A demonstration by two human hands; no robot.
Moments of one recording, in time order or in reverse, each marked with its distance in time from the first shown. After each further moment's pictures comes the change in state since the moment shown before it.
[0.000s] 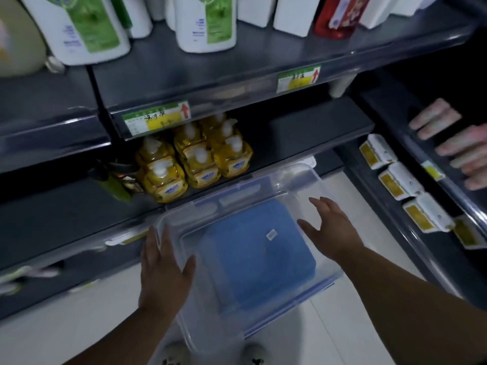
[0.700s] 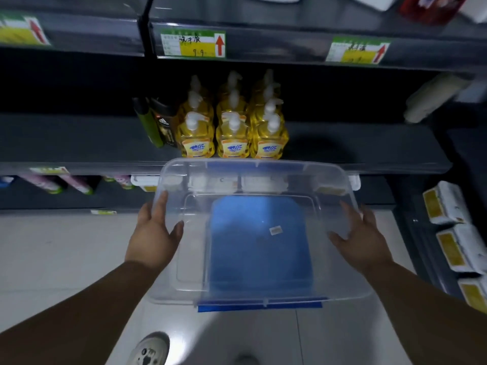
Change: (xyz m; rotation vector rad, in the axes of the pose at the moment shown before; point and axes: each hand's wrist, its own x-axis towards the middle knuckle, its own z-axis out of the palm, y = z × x) left_hand -0.040 0.009 0.053 -0.055 0.257 -0.257; right_hand 0.061 0.086 0.013 -0.046 -0.079 -0.208
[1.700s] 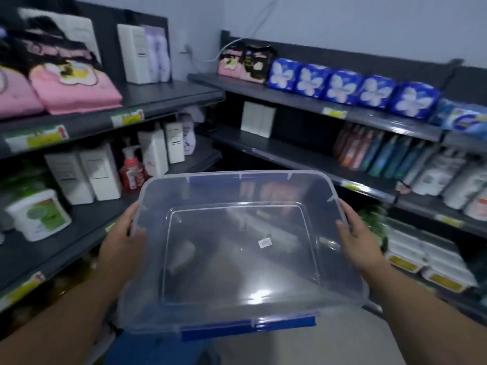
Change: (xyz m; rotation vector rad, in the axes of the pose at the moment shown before) left_hand -0.121 0.325 -0.228 -0.541 -0.422 0.878; right_hand -0.437 0.020 -0.285 0.561 0.944 0.518
